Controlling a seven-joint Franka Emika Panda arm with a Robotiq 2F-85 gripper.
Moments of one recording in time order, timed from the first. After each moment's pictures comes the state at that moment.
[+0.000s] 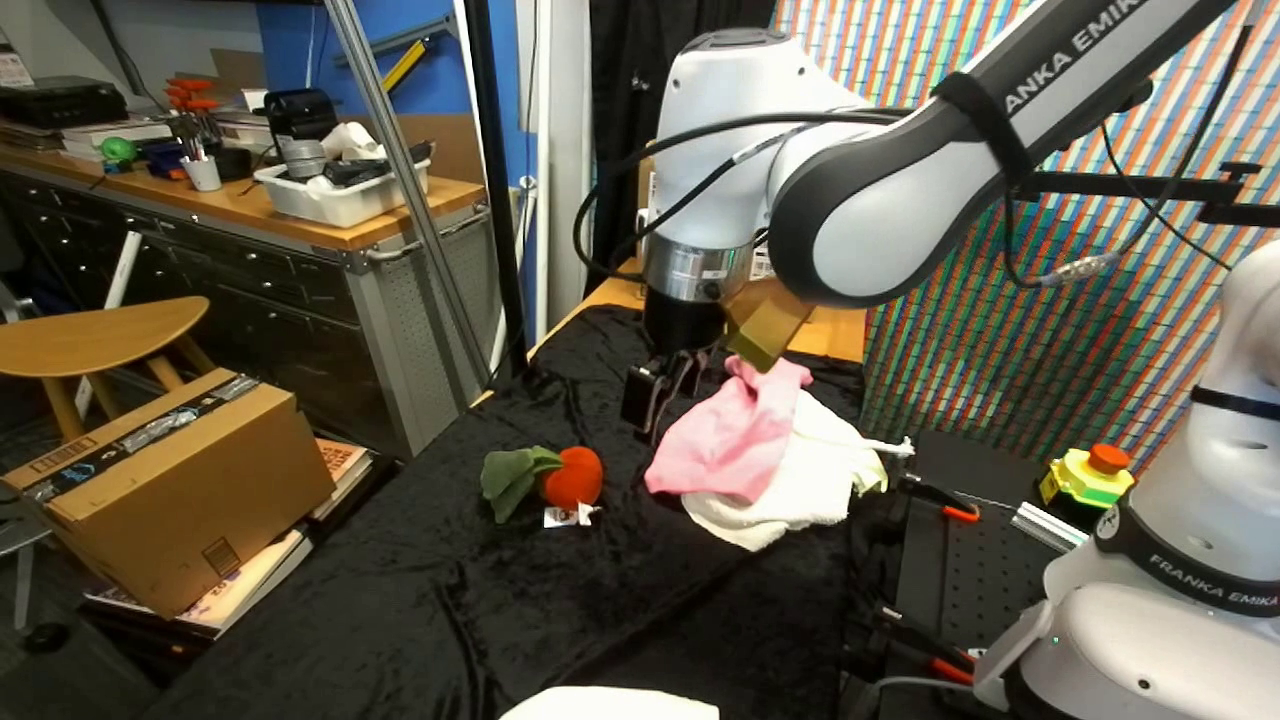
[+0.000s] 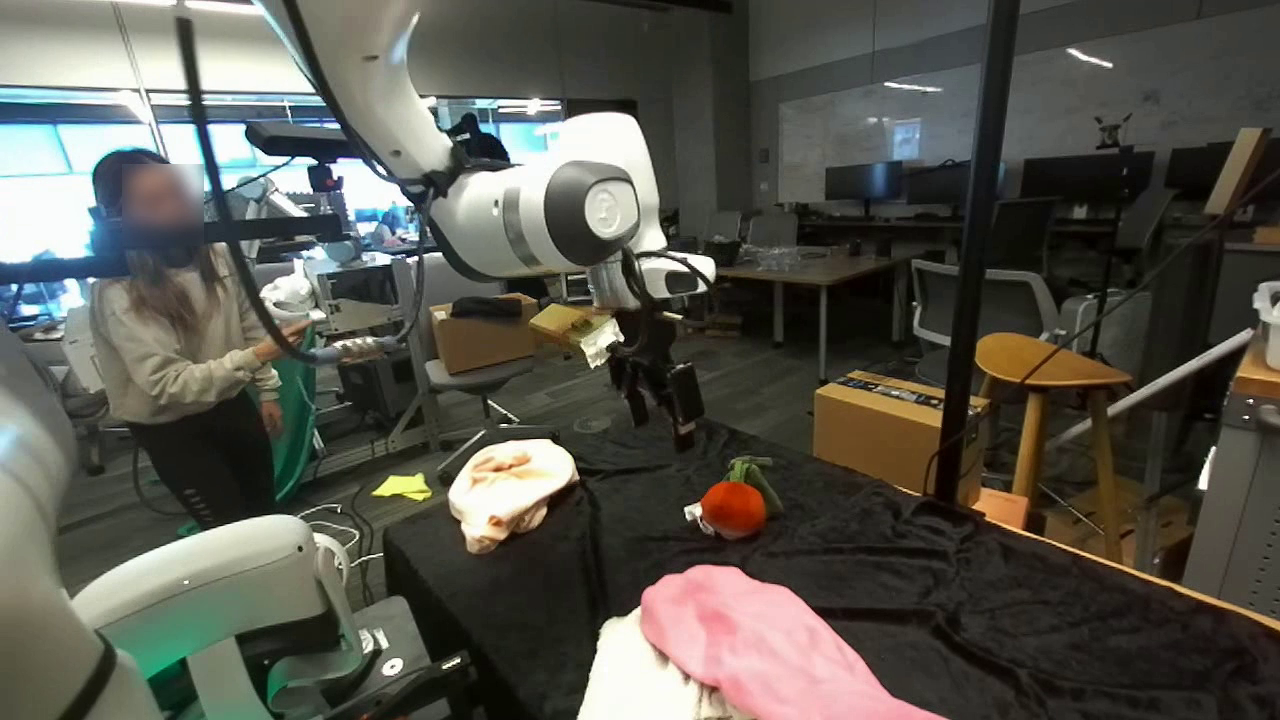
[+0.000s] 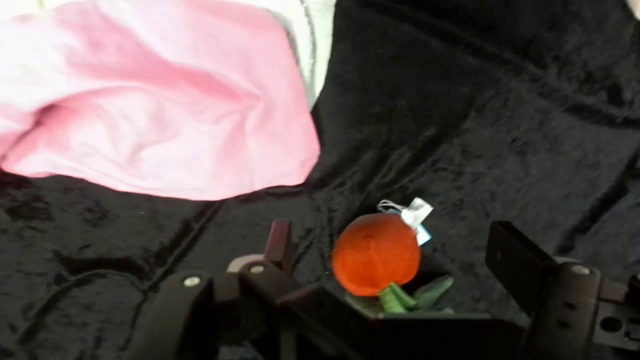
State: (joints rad) arm 0.12 -0.03 0.19 -2.45 -0.15 2.52 0.42
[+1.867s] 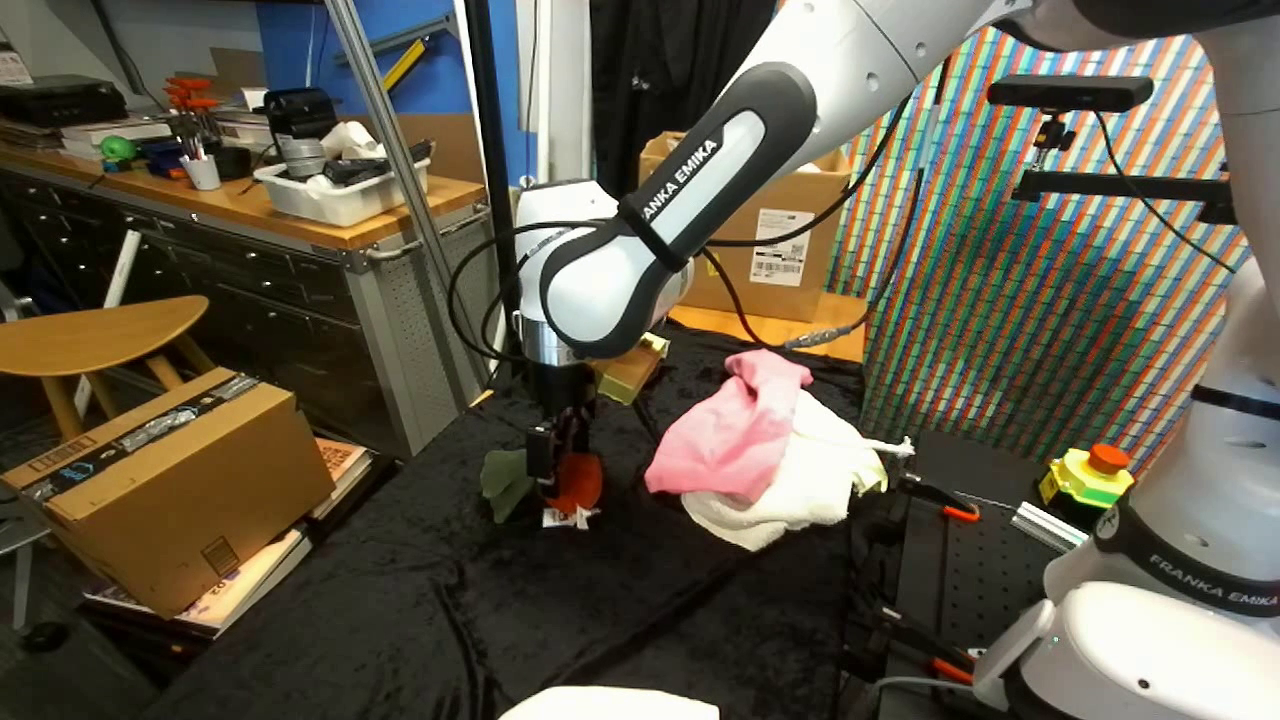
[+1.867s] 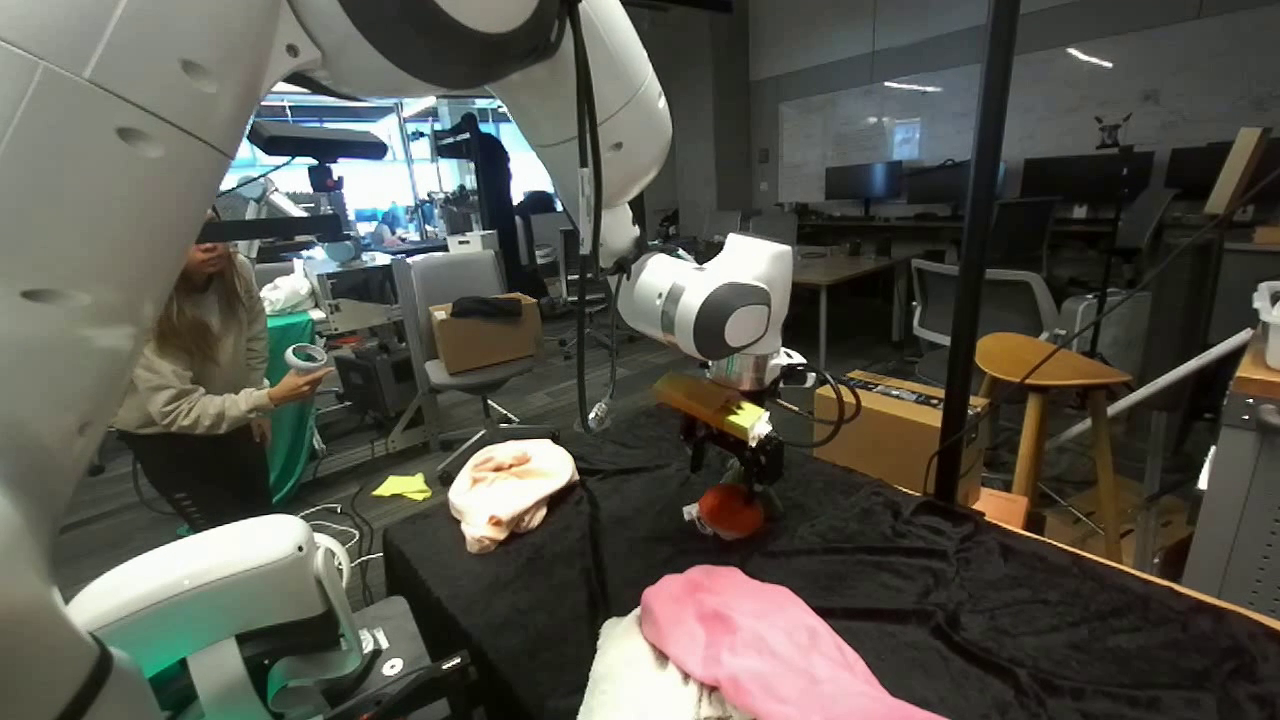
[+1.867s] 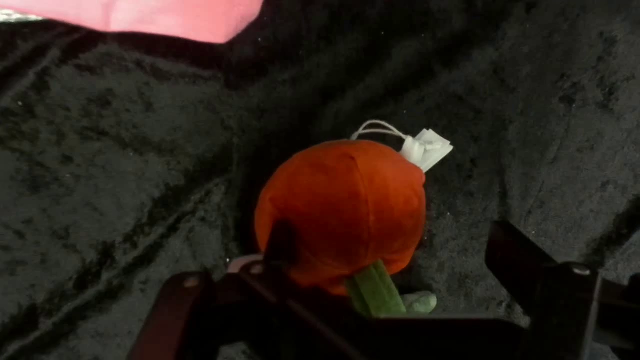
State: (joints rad) arm 0.07 0.58 0.17 -1.90 0.07 2.44 -0.10
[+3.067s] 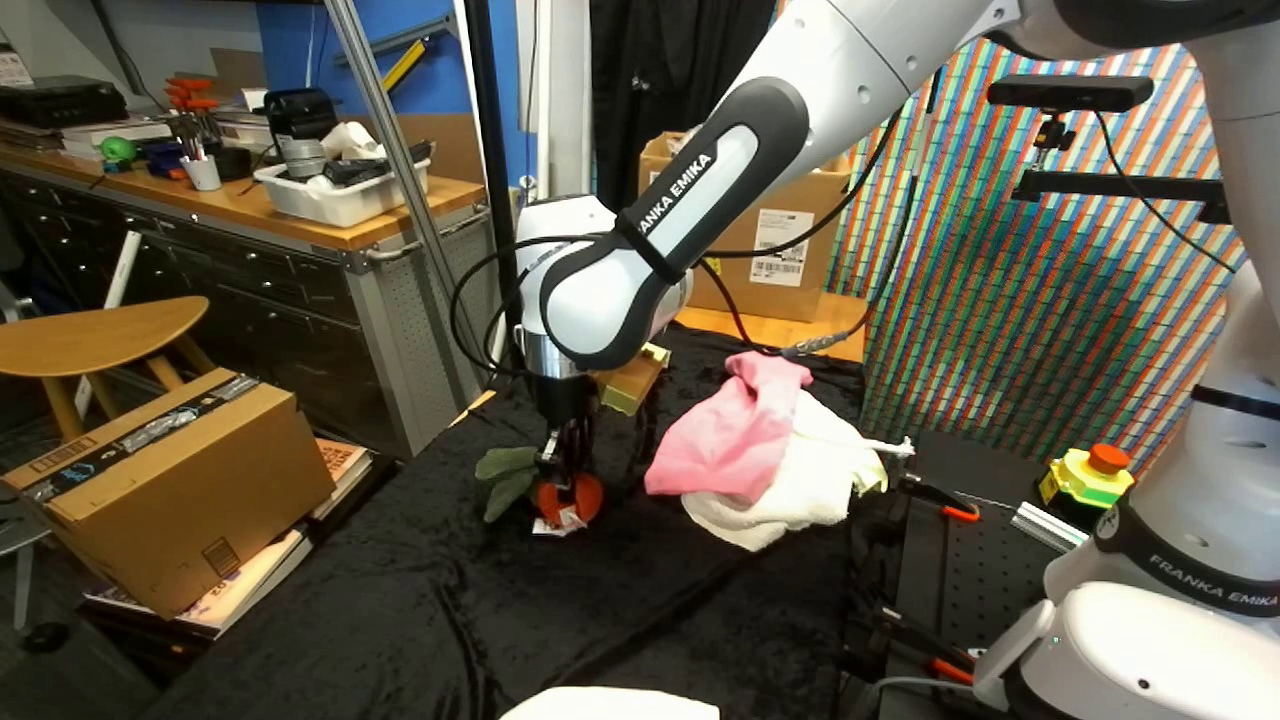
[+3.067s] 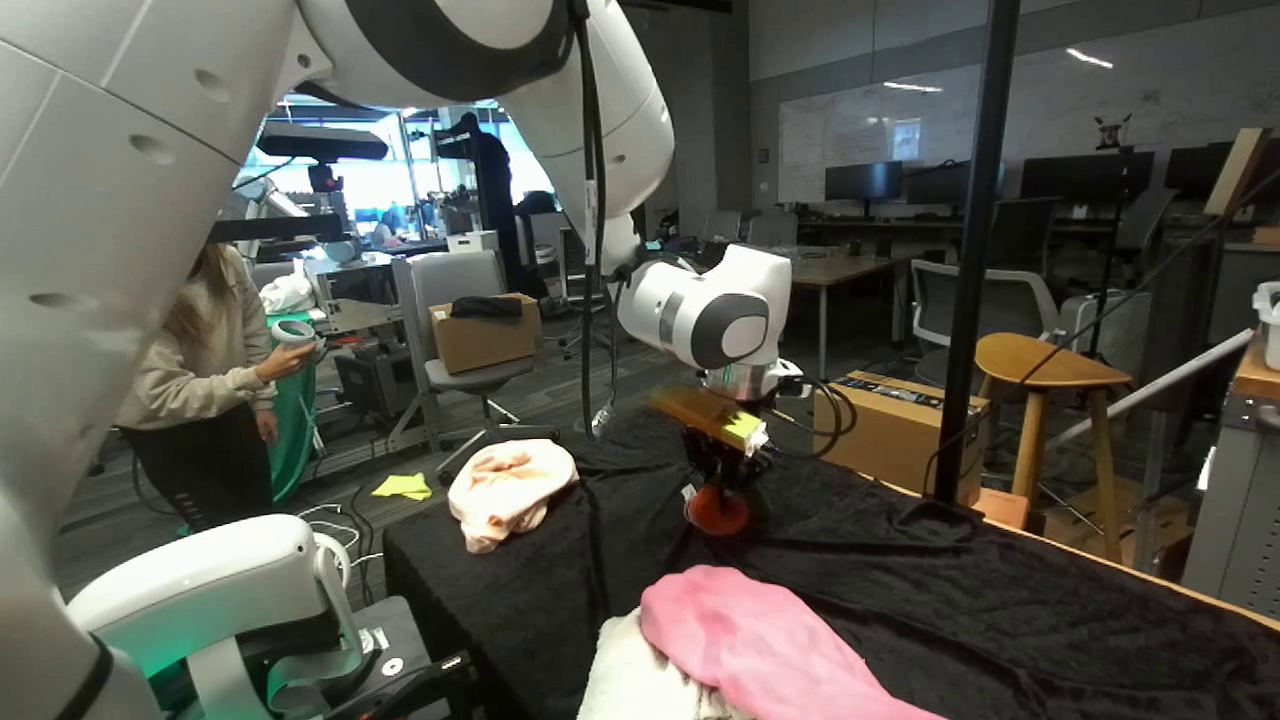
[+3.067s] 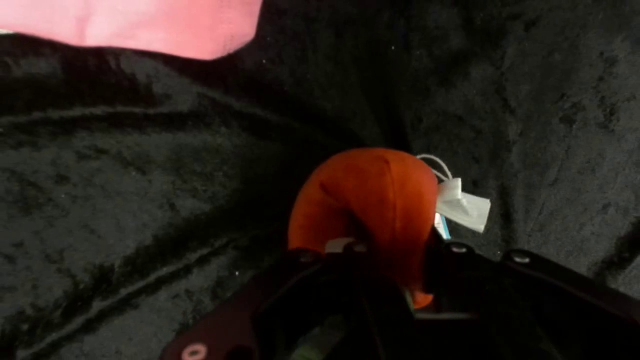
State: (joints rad) arm 0.07 0.60 0.18 -1.90 0.08 2.43 -0.12
